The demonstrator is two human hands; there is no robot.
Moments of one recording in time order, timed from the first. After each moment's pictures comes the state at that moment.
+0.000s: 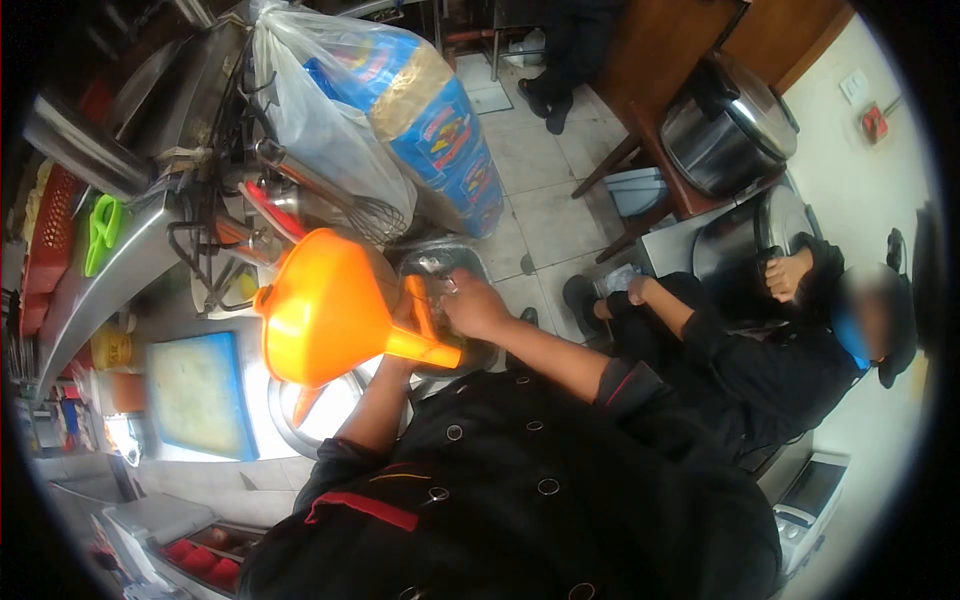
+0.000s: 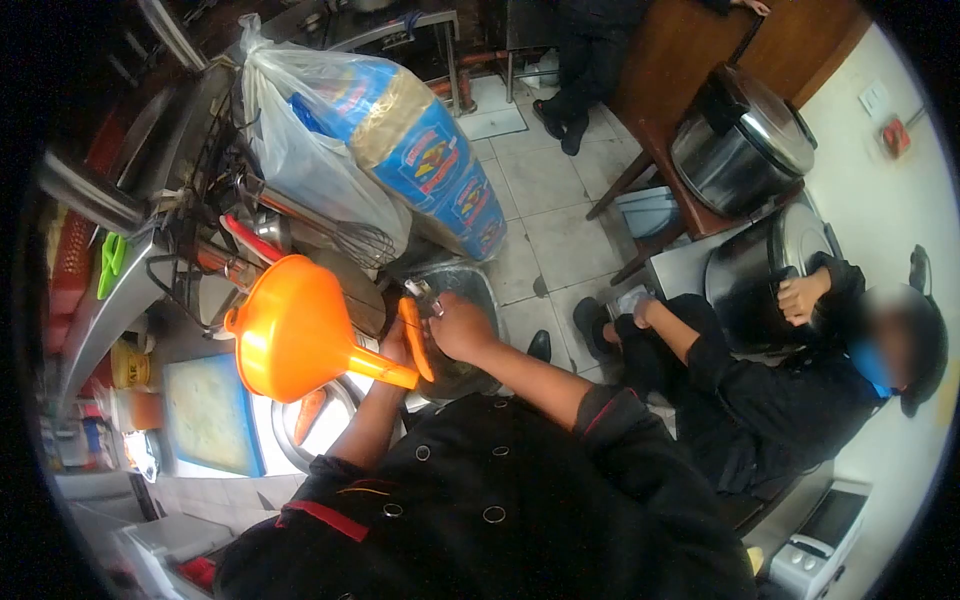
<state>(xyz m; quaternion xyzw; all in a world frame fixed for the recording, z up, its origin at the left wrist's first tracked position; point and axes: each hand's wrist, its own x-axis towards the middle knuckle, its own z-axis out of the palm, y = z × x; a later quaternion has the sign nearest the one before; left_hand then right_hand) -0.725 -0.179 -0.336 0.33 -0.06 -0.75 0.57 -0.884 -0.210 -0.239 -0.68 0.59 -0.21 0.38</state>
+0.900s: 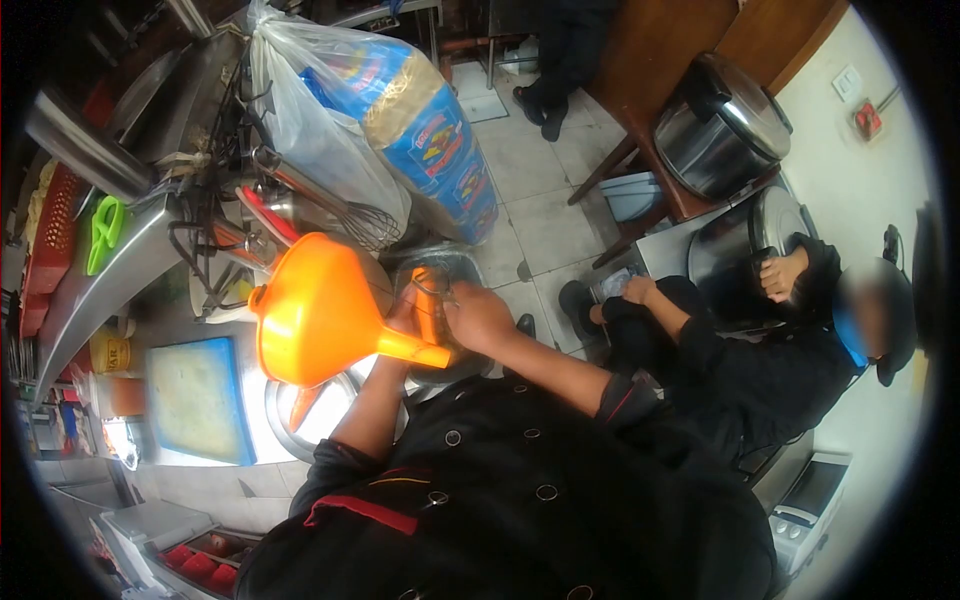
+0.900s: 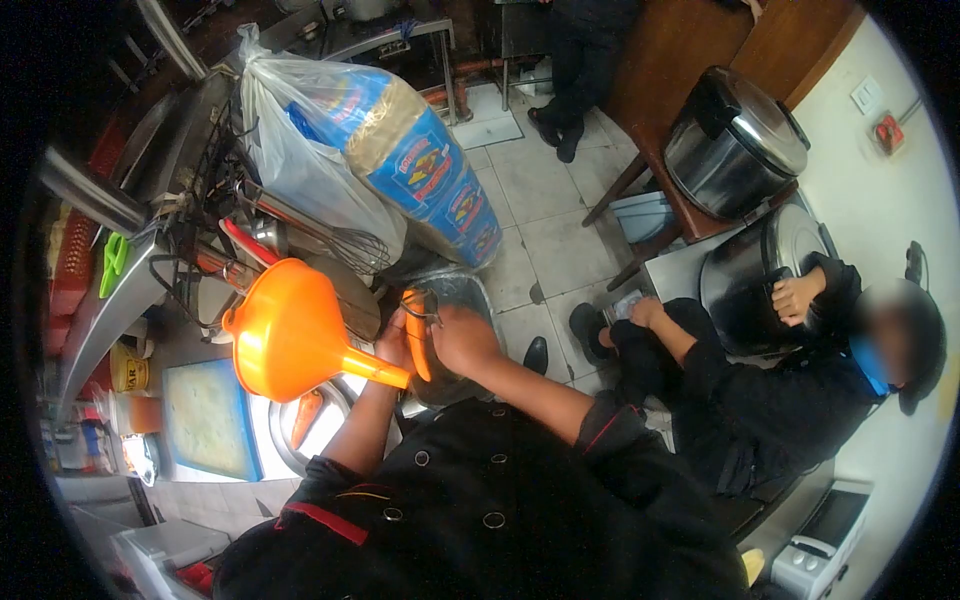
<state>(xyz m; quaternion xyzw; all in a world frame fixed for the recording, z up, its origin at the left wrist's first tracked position) -0.746 -0.188 -0.281 0.30 -0.10 -0.76 0.56 -0.898 -0.196 -0.224 -0.76 0.57 -0.18 0.27</state>
